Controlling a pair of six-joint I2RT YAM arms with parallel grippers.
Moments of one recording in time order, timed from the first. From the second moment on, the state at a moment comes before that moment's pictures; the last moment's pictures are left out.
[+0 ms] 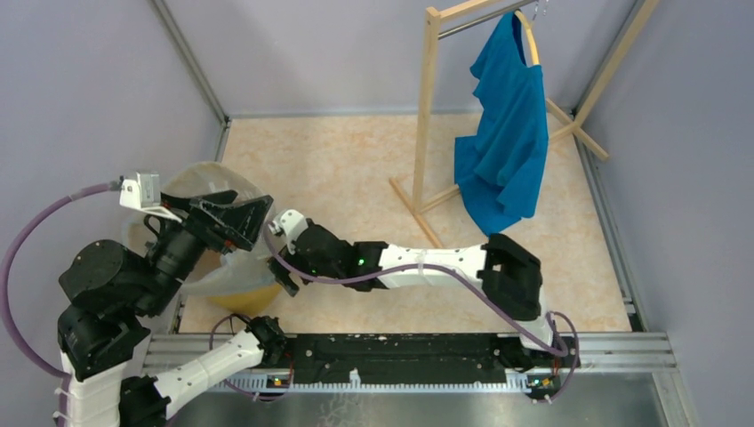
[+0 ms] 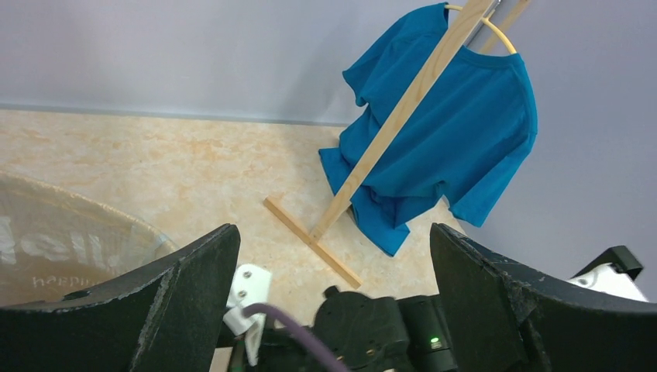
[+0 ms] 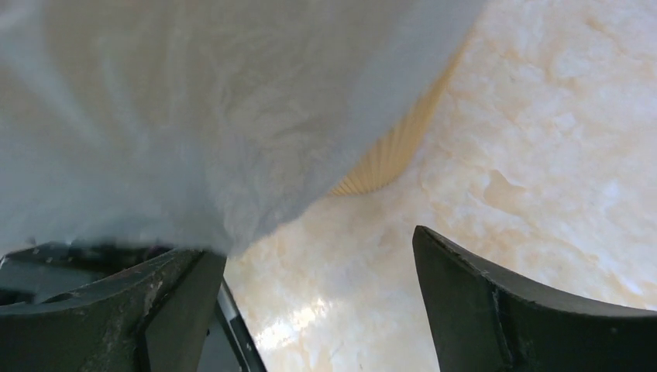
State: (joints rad) left arm -0.79 0.61 1.53 -0.84 -0.35 -0.42; right arm 1.33 2.01 1.59 -0.04 0.16 0.25
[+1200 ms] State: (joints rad) left arm -0.79 0.62 1.41 -0.63 -0.35 -0.37; right arm 1.33 0.81 1.63 -0.72 0.65 0.27
